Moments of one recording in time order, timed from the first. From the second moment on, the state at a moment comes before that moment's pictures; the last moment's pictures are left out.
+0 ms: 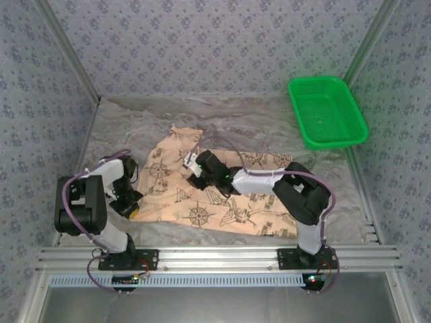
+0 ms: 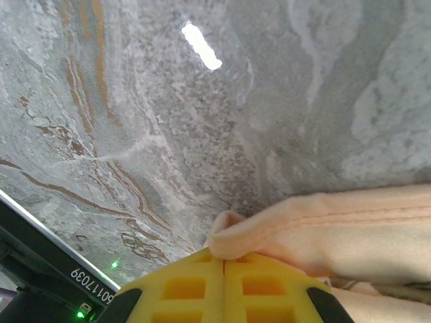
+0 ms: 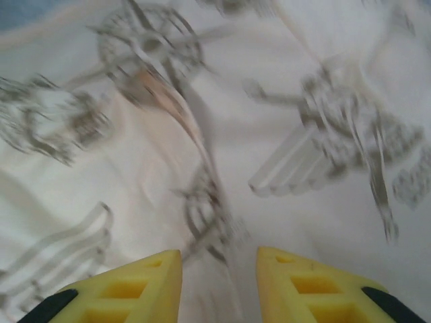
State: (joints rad) left arm 0.01 1.56 0.79 -1.13 -0.06 -0.92; right arm 0.94 1.88 1.12 0.08 0.00 -0.11
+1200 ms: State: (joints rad) left arm 0.09 1.50 0.90 -1.21 -0.05 -0.86; right arm 0.87 2.06 1.31 0.04 -0.10 0.00
